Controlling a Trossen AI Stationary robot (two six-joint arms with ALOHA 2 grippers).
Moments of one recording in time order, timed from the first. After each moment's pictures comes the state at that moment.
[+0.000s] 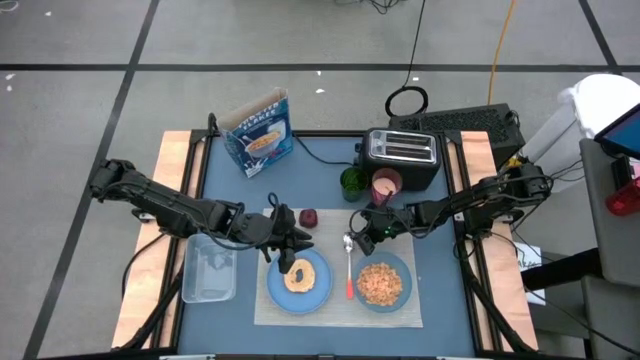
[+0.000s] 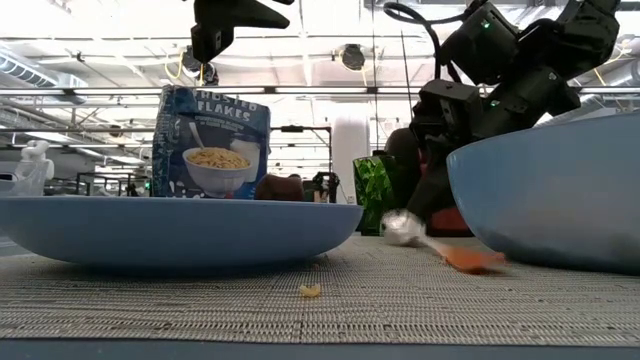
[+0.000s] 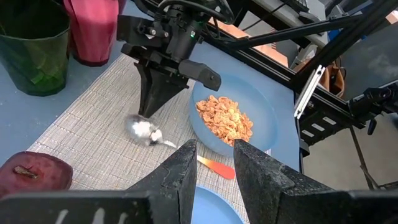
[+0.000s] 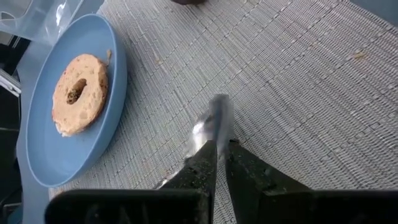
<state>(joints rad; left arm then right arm) -0.30 1.37 0.98 -0.11 -0.24 -0.62 0.08 1.52 0.51 0.26 -0.02 0.87</state>
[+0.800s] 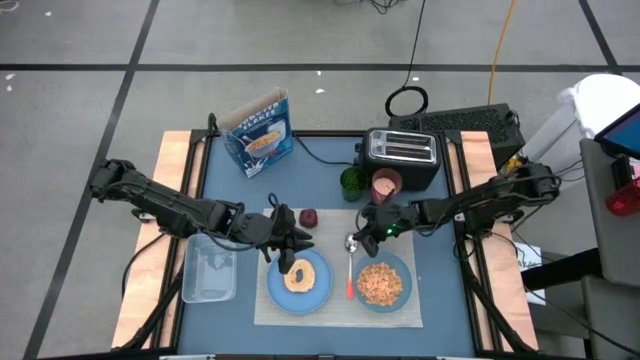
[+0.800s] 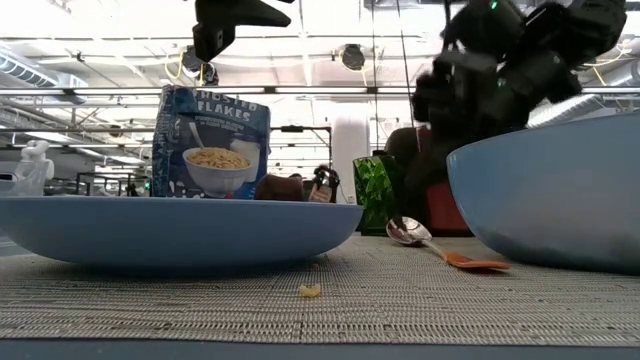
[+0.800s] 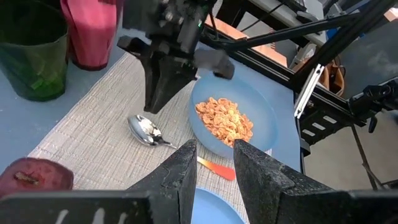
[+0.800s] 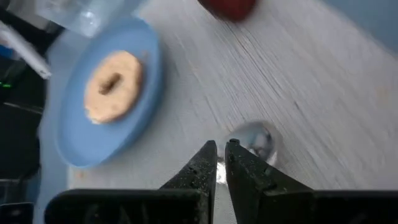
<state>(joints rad) -0.30 1.37 0.98 -0.10 -0.24 -0.60 0.08 1.43 0.52 0.25 -0.05 0.75</state>
